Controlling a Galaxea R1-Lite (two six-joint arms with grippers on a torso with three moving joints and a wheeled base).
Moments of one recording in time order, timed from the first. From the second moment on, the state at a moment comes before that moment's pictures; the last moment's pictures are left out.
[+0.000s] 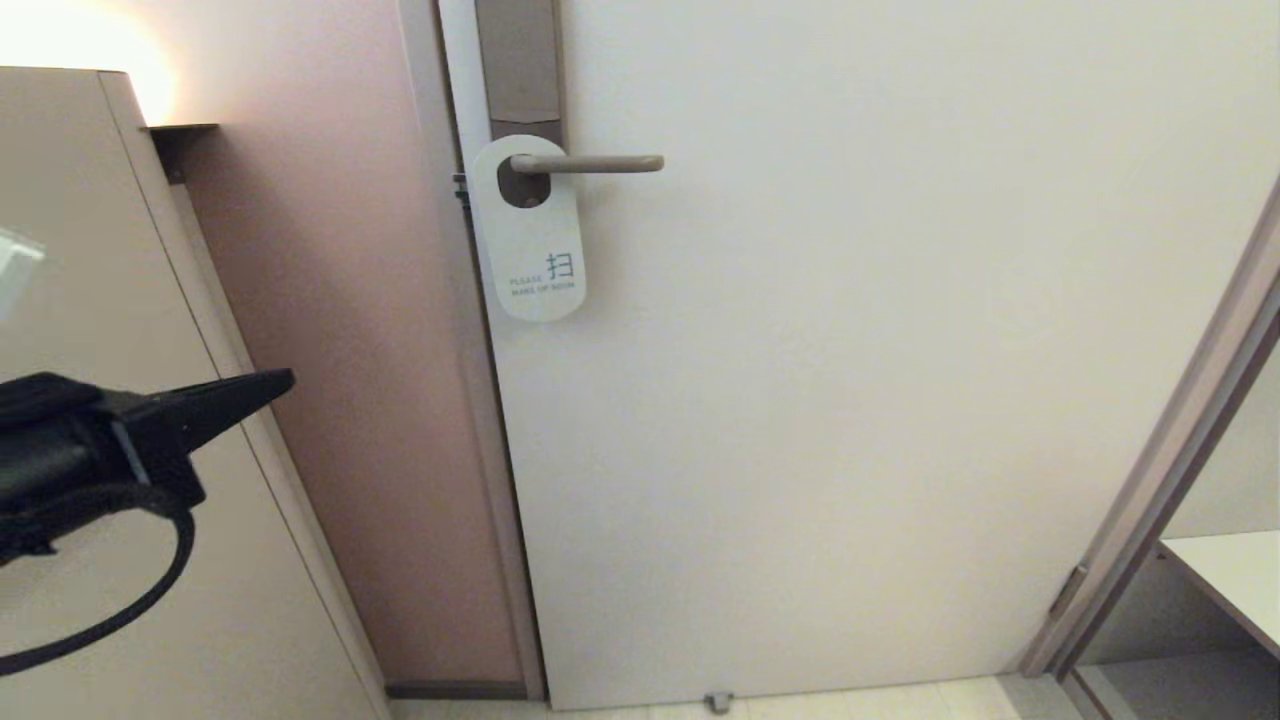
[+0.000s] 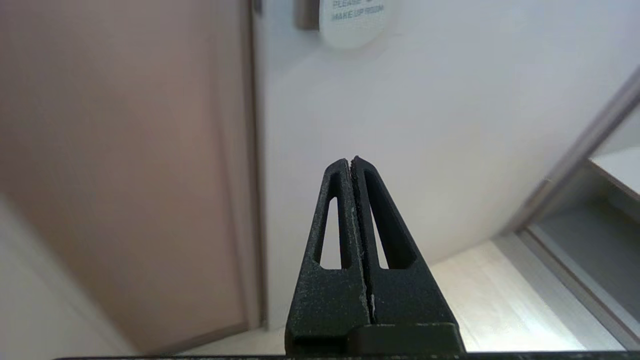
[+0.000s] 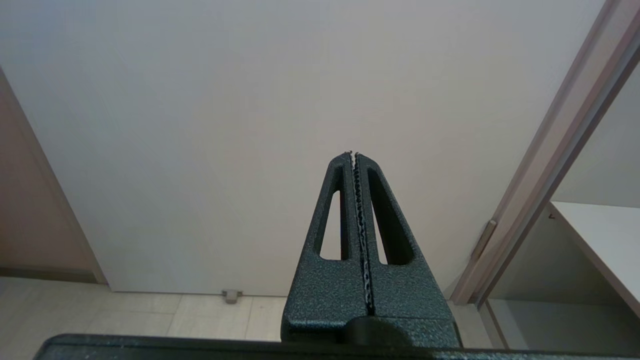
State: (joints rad) left arm -0.13 1.13 -0.64 -0.34 -0.27 -0.11; right arm 0.00 0.00 0.00 0.00 0.00 -0.04
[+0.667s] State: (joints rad) left arm -0.01 1.49 -0.71 -0.69 -0.58 -0.10; right arm 0.00 0.00 0.00 0.00 0.00 -0.04
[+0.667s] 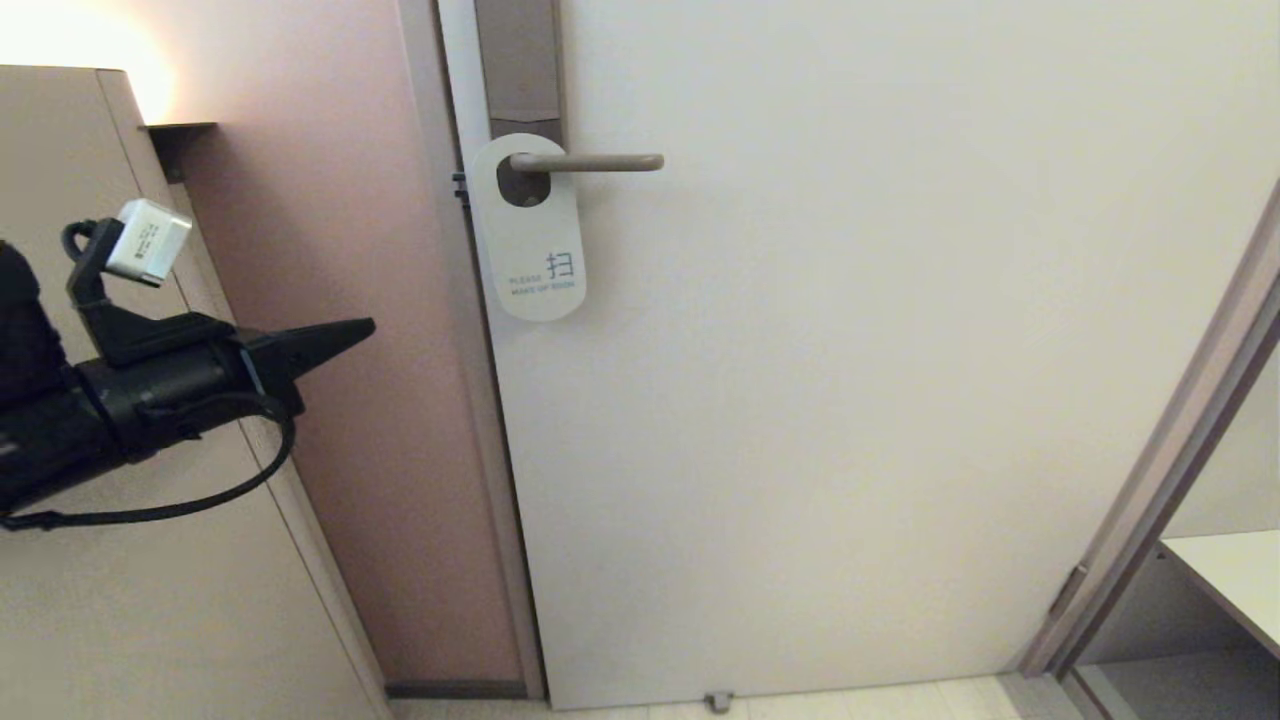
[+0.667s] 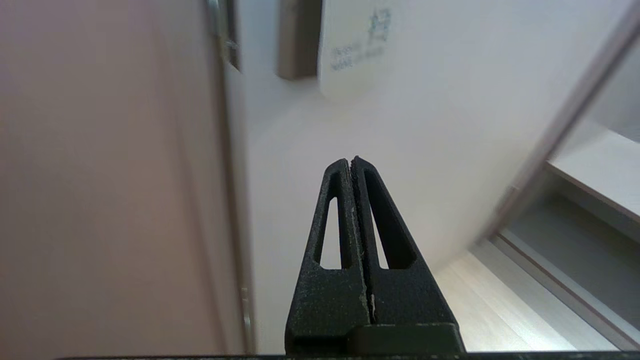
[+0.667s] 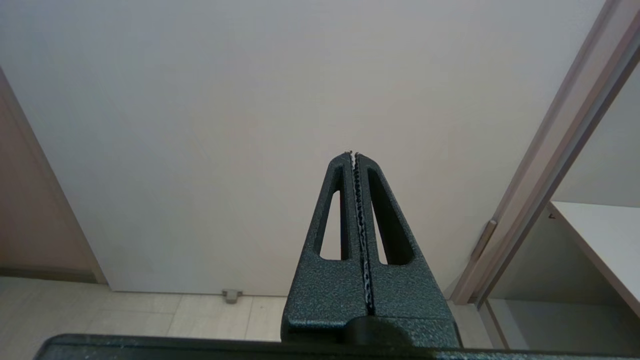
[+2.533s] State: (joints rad) left arm -0.06 1.91 -1.08 -0.79 -0.75 -0.11; right arm 0.00 0.00 0.00 0.00 0.00 -0.04
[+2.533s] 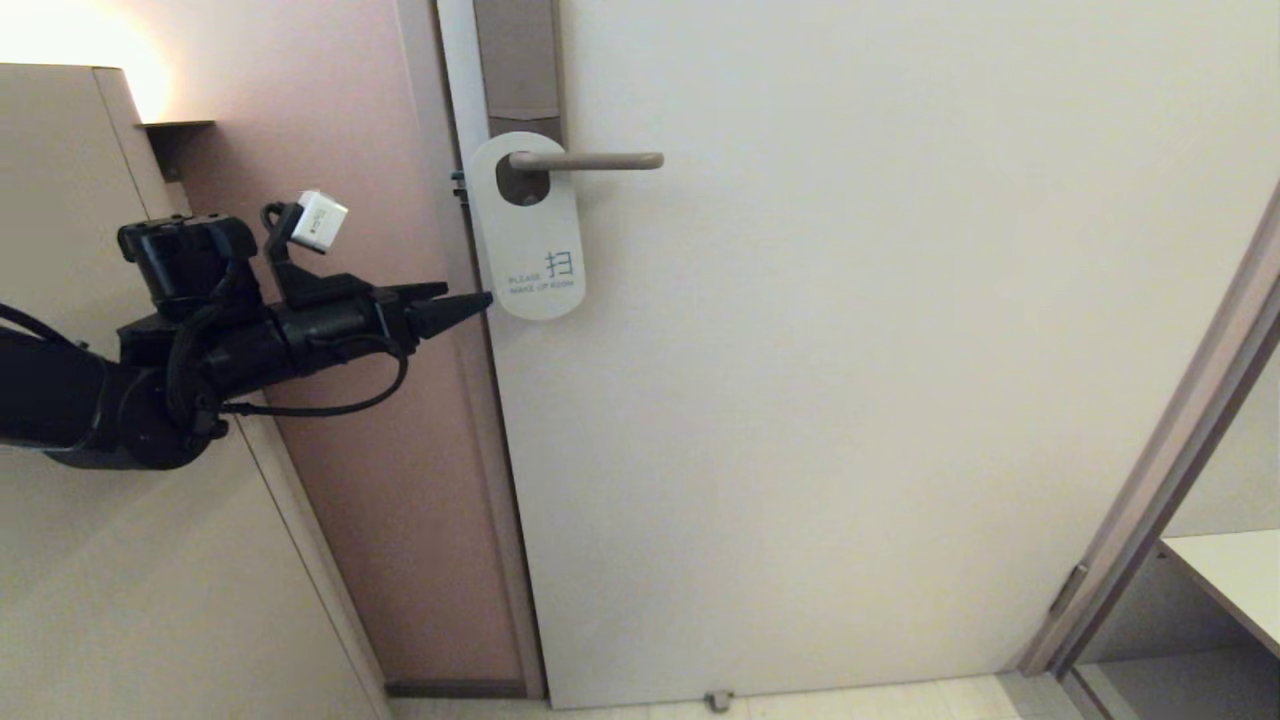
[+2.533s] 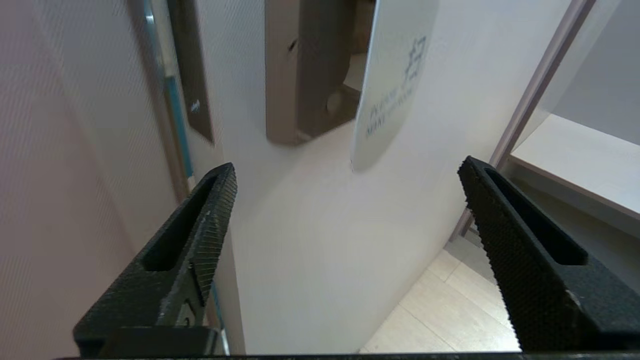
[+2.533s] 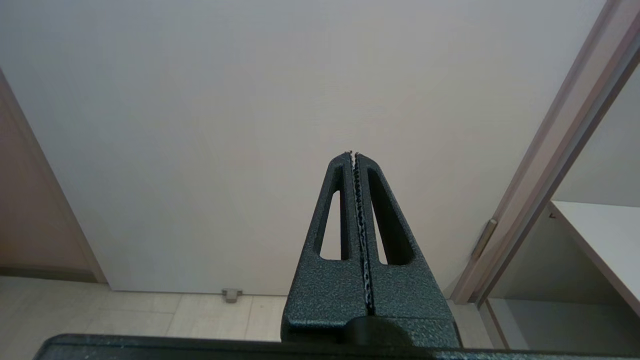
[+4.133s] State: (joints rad) left arm -0.16 1.97 -1.26 -0.71 -0.83 -0.16; right arm 0.00 0.00 0.00 0.00 0.00 -0.04
